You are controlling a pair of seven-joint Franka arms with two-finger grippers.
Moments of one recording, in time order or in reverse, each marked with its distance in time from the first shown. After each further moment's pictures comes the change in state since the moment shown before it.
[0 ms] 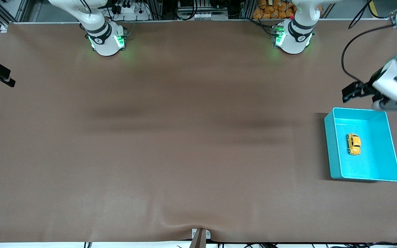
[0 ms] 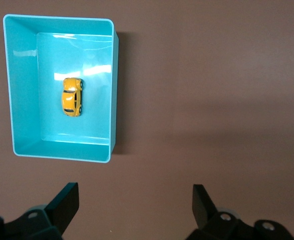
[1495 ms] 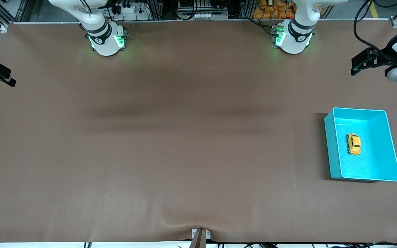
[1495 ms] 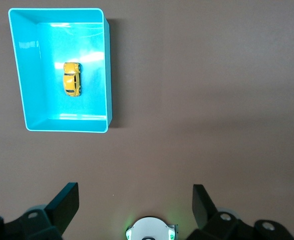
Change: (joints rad) left arm -0.146 0.051 0.084 0.303 0.009 -0.320 -0.002; right arm 0.000 0.001 0.000 0.000 0.000 -0.006 -0.001
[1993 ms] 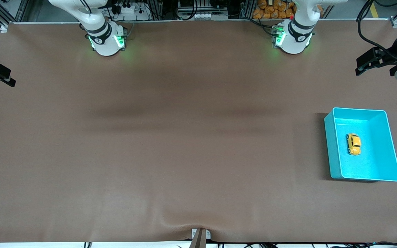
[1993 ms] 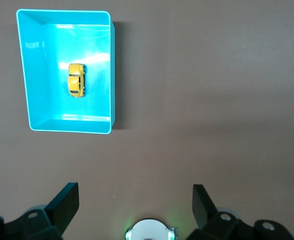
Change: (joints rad) left arm 0.013 0.000 0.006 0.003 0.001 0.011 -0.010; right arm 0.000 0.000 -0.001 0.000 0.000 0.000 0.000
